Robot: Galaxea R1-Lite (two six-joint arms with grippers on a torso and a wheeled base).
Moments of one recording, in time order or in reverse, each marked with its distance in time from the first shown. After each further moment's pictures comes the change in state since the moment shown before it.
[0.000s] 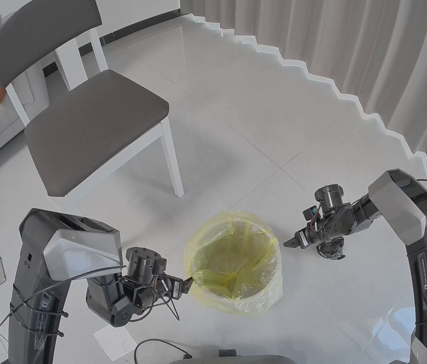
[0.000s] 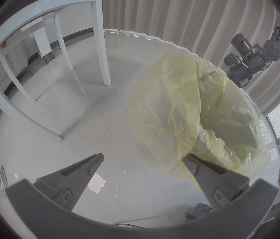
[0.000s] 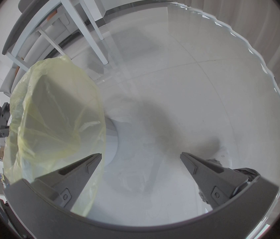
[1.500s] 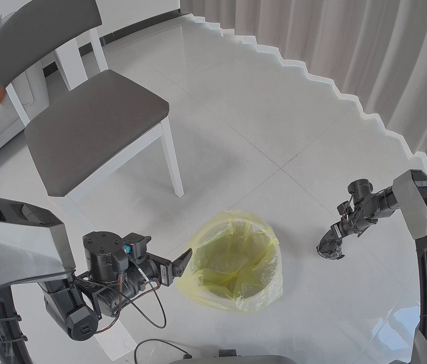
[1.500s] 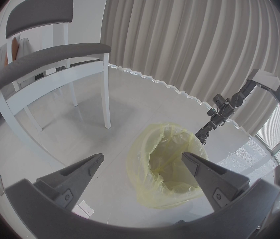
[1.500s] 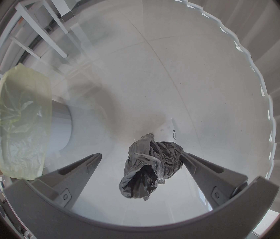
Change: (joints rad) left arm -0.057 -0.369 0.314 -0.291 -0.016 0.003; right arm -0.239 0.077 -0.226 0.270 -0.074 -0.116
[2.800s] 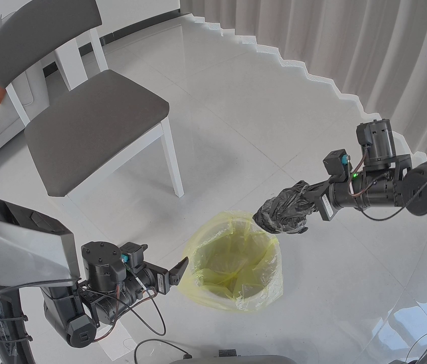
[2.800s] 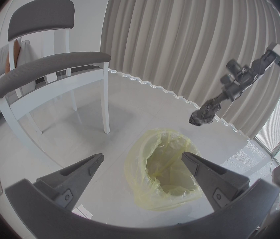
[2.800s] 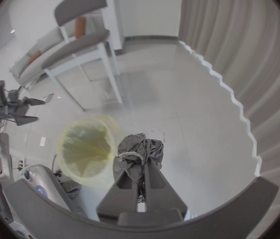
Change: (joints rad) left arm -0.003 0.039 0.072 -0.093 0.018 -0.004; right arm 0.434 -0.853 0.668 -0.265 0.037 -0.015
